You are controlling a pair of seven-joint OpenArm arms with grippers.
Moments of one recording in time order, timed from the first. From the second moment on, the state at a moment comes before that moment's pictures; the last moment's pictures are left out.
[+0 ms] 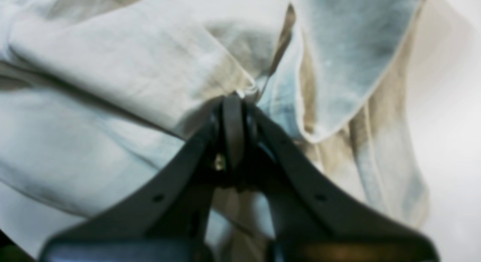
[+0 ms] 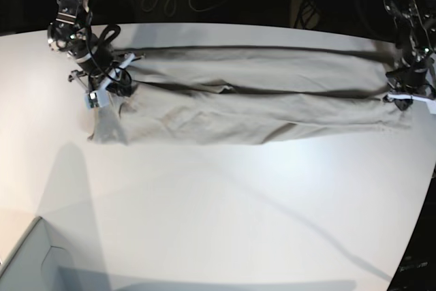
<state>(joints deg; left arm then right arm) 9.4 -14.0 -32.4 76.7 -29.0 -8.1 23.2 -11.2 -0.3 24.7 75.2 -6.3 39.4 -17.0</state>
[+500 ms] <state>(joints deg) 14.5 -8.2 -10.0 102.7 -28.0 -7.9 22.6 -4.7 3.0 24.6 66.5 -4.8 41.2 -15.6</state>
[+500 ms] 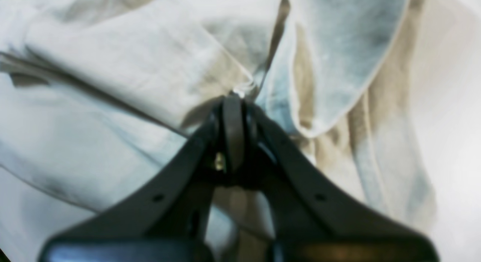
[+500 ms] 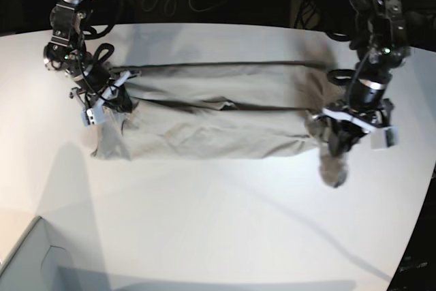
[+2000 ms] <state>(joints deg) 5.2 2.9 21.2 88.4 -4.0 -7.9 22.5 -7.4 2.7 24.5 73.7 -8.0 41.1 -19.9</state>
